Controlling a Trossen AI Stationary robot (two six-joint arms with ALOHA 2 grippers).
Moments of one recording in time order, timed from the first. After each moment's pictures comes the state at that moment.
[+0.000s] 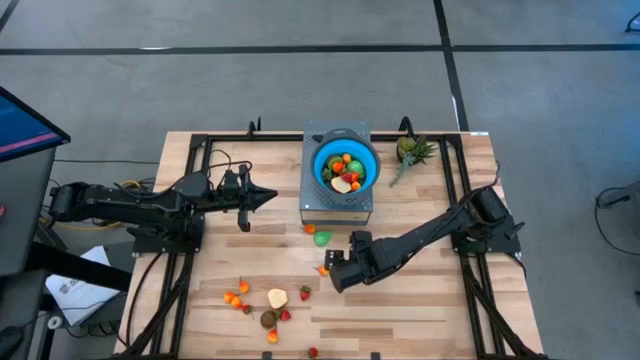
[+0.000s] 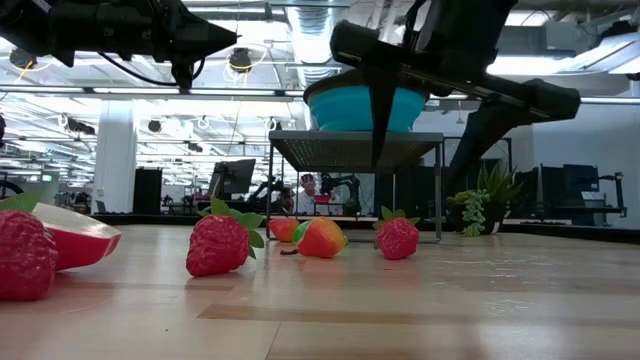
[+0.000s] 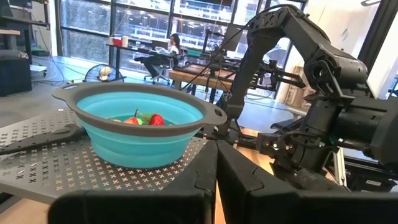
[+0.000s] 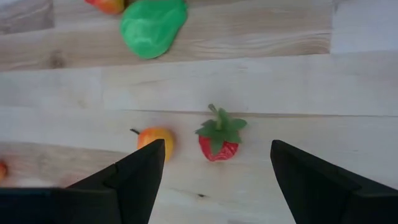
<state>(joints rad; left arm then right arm) 0.10 0.79 0.31 0.54 -0.05 -0.16 0.40 1.94 1.43 -0.85 0.34 1.98</state>
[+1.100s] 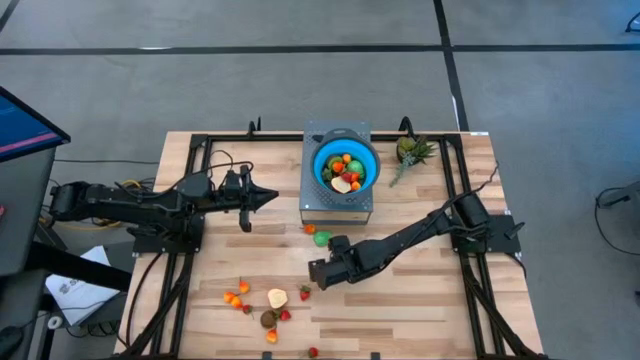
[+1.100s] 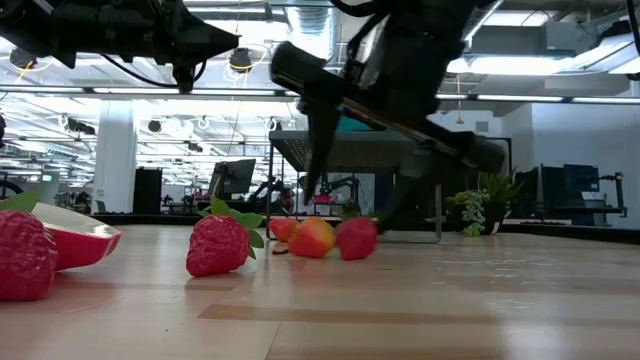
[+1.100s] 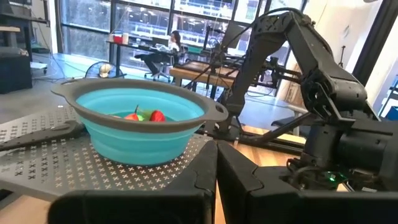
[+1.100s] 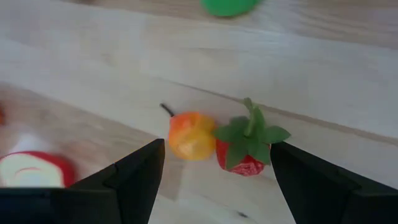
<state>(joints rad) 0.10 0.81 0.31 0.55 -0.05 -0.16 0.35 2.07 1.47 -0.60 0.27 1.67</state>
